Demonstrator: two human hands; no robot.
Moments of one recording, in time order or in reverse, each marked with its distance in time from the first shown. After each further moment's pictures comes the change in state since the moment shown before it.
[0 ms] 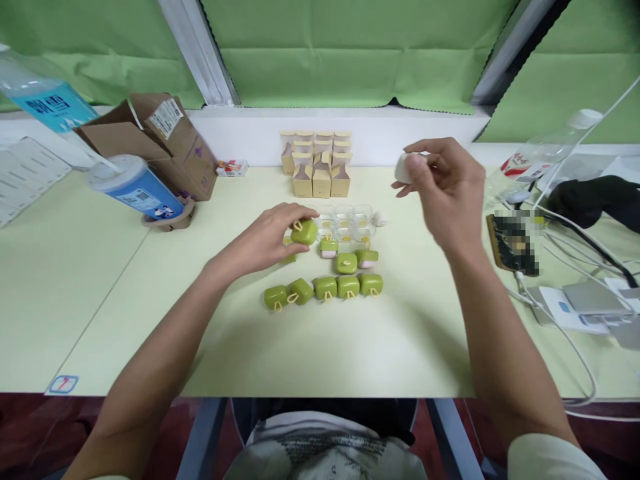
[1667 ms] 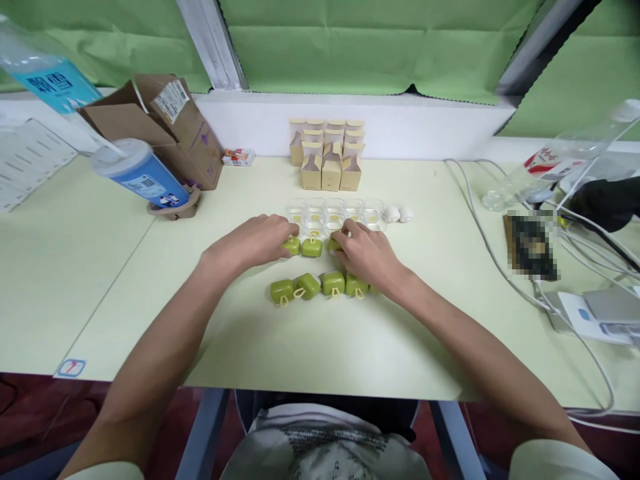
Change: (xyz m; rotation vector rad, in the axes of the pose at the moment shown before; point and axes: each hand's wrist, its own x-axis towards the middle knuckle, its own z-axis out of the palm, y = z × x) left_hand -0.012 -0.016 -0.011 0.600 -0.392 -0.180; right_hand -0.060 -0.010 0.085 -0.930 -0.851 -0.176
